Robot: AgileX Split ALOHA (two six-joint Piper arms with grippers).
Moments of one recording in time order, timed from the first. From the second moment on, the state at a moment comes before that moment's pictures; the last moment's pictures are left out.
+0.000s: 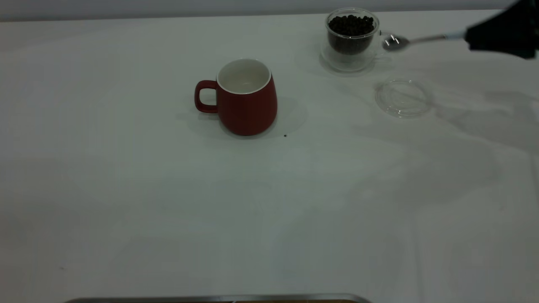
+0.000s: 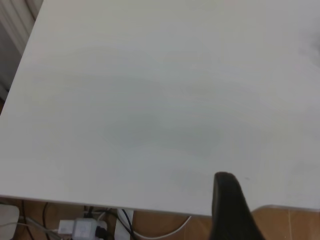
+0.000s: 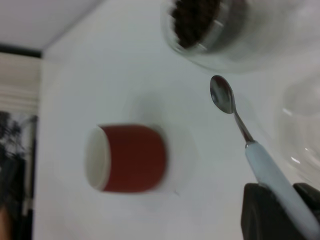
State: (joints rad) left arm 0.03 -0.02 -0.49 0.06 1.14 -0.07; right arm -0.31 2.28 -1.13 1.54 0.97 -1.39
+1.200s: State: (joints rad) left arm 0.03 -0.02 -0.49 0.06 1.14 -0.07; right arm -0.02 2.27 -1.29 1.71 0.44 -1.46
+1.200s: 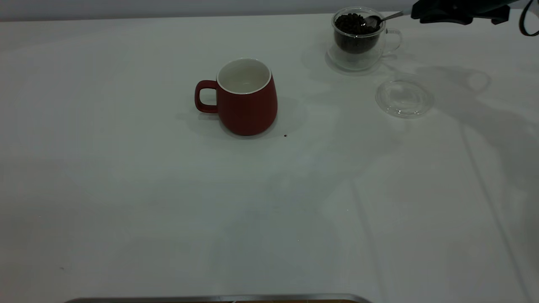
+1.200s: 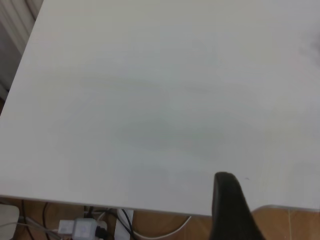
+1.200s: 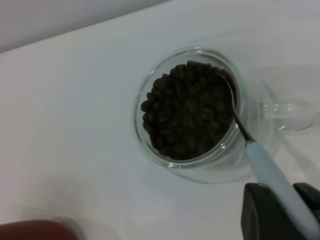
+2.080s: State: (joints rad) left arm 0.03 -0.02 -0.49 0.06 1.14 -0.07; right arm -0.08 2.36 -1.29 1.77 0.67 -1.29
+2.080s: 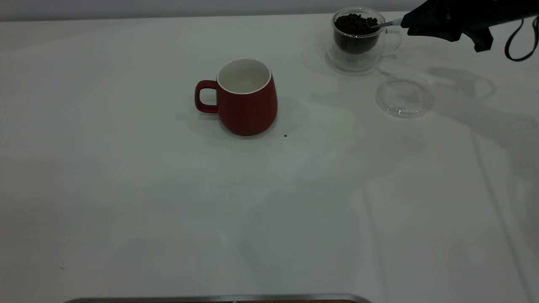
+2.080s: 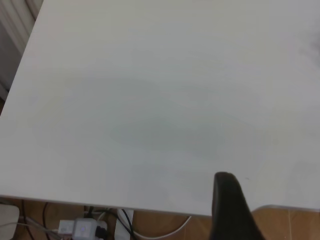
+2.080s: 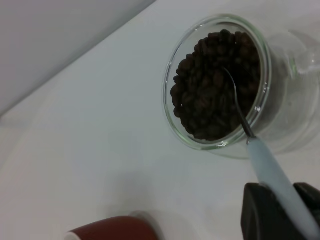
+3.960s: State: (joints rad) left arm 0.03 -0.02 -0.49 0.06 1.14 -0.07; right arm -0.19 2.39 -1.29 1.77 0.91 -1.09
